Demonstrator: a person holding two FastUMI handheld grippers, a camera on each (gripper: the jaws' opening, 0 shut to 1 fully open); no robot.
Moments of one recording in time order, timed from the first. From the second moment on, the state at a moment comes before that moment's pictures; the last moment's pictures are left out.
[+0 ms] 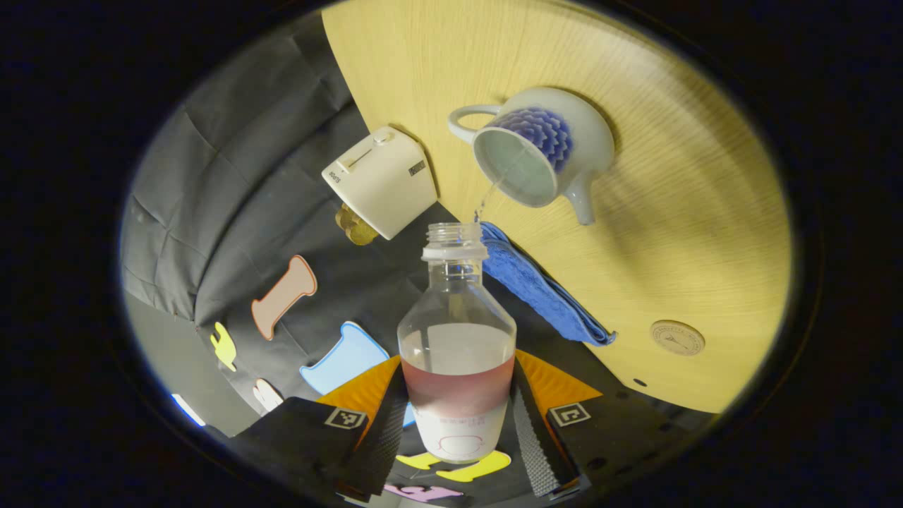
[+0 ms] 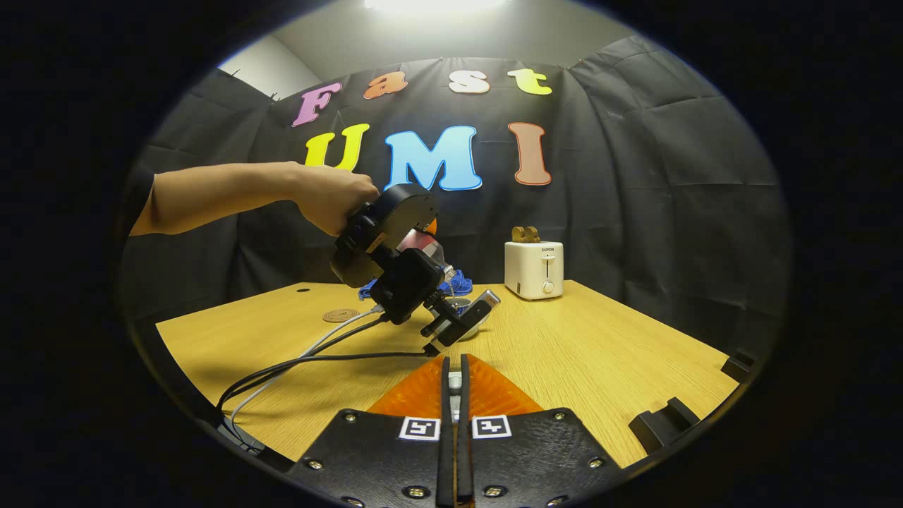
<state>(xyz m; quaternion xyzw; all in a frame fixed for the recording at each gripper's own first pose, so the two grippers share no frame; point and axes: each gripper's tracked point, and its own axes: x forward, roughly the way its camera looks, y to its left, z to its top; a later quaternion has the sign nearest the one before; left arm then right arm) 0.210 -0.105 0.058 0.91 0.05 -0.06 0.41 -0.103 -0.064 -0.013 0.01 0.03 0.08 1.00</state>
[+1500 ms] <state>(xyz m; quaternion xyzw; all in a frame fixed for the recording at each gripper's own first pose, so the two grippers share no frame) 0.160 -0.021 0.031 0.47 0.05 -0.09 0.87 -0.081 -0.056 0.040 -0.01 -0.02 0.08 1.00</state>
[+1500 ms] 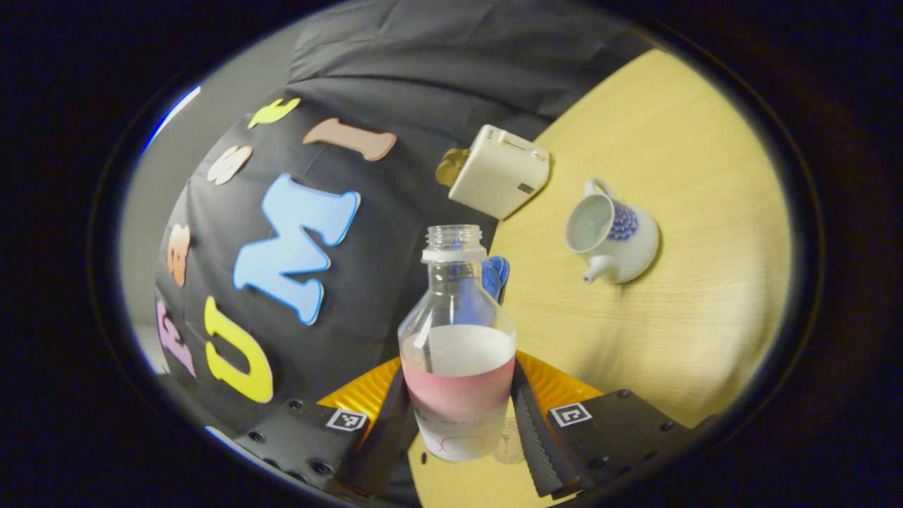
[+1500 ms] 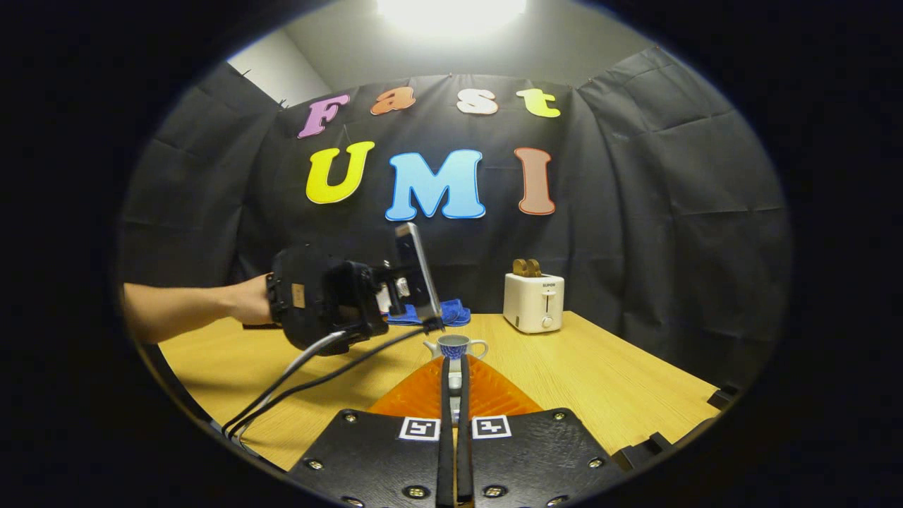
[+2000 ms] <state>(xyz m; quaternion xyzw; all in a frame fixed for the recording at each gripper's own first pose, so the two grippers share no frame) 0.131 0.097 0.051 0.01 0.00 -0.03 1.00 -0.008 -0.013 0.044 0.00 -0.01 0.13 0.99</state>
